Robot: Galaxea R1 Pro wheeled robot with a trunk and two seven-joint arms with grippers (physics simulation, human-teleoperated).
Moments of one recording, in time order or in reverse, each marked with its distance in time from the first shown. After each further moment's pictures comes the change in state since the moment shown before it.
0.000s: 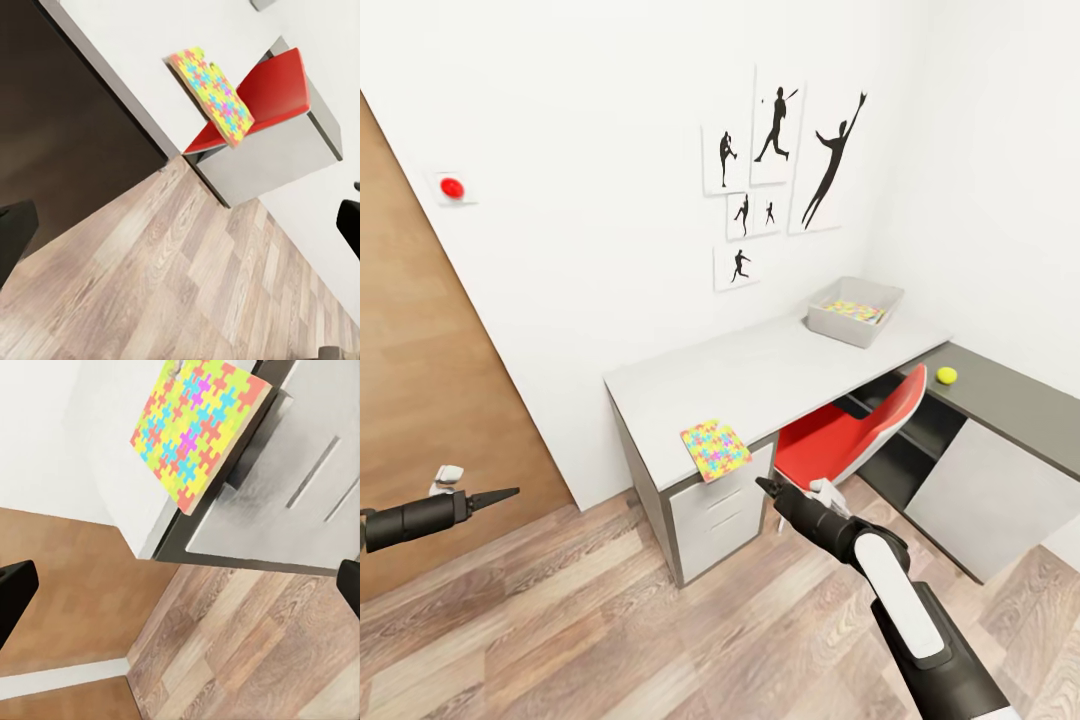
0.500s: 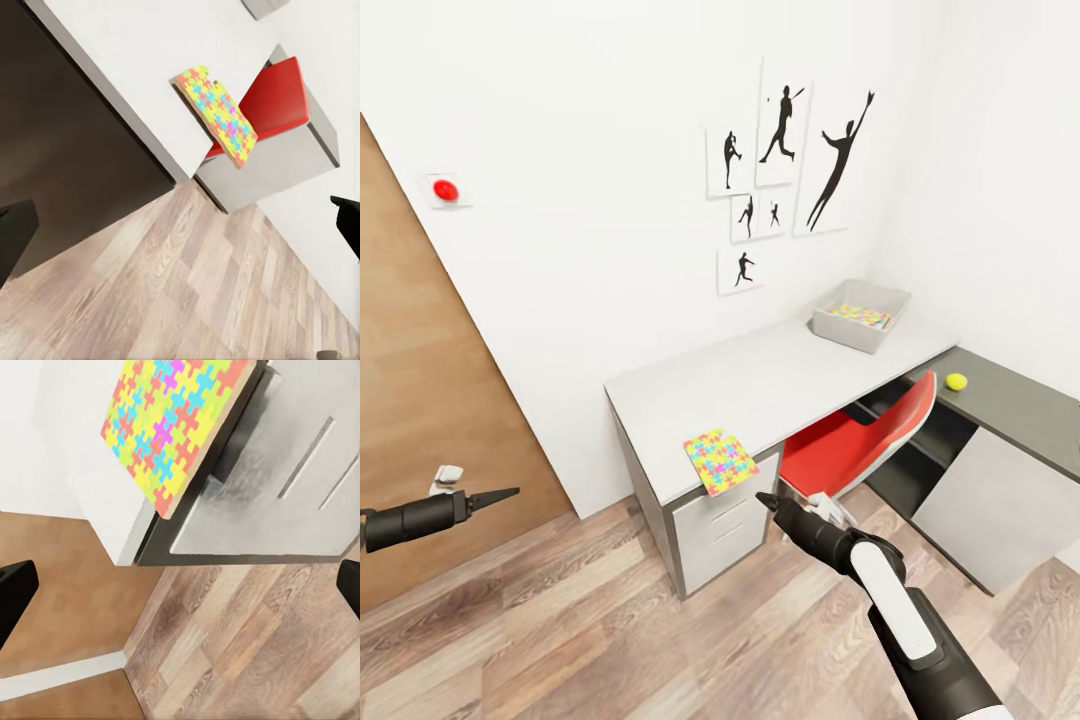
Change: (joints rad) left arm 0.000 -0.001 0.000 0.000 0.000 0.003 -0.018; right arm 0.000 0.001 -0.001 0.099 -0.001 -0.003 0.032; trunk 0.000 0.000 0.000
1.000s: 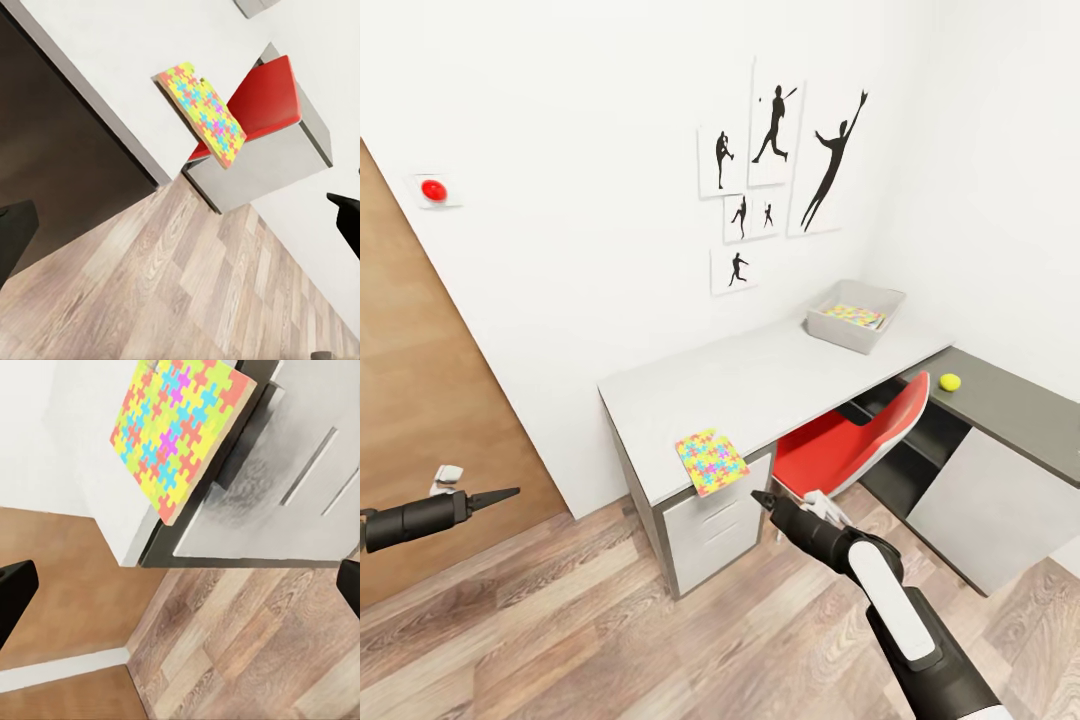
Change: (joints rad) left arm 0.000 -0.002 0.000 0.000 0.000 0.000 -0.015; right arm 0.000 0.000 0.017 -0.017 0.000 0.002 0.015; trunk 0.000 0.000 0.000
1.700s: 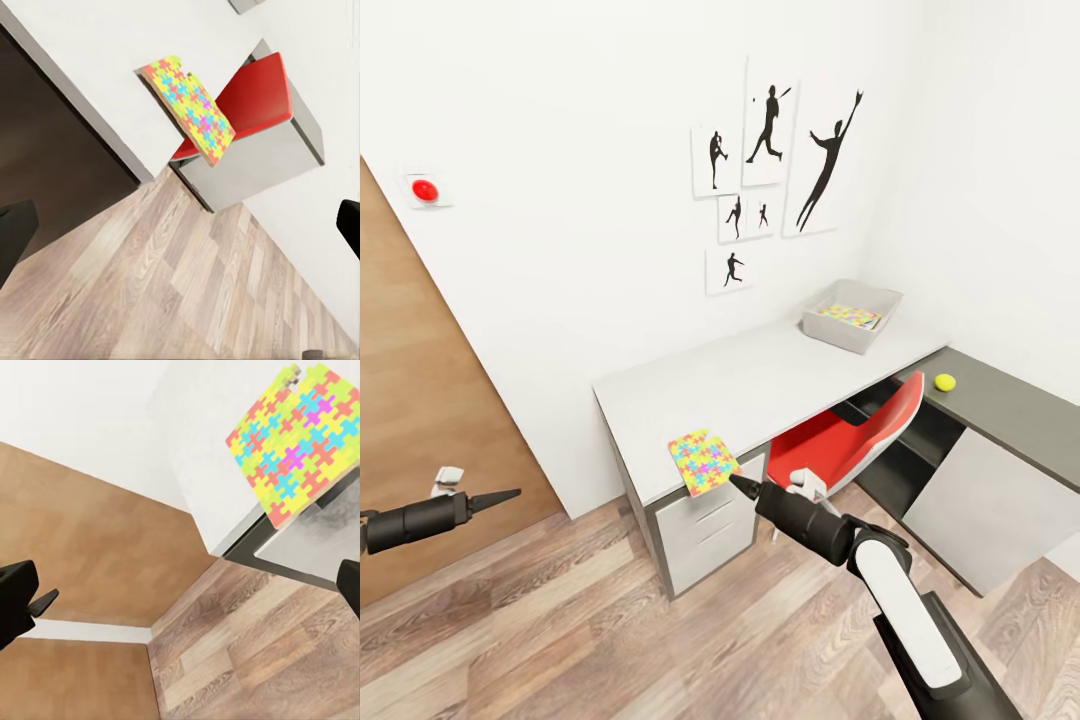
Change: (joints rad) left arm 0.000 -0.004 -0.001 0.009 -0.004 0.000 -0.018; right arm 0.037 -0.022 0.076 -0.291 -0.001 0.086 -0.001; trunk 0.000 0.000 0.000
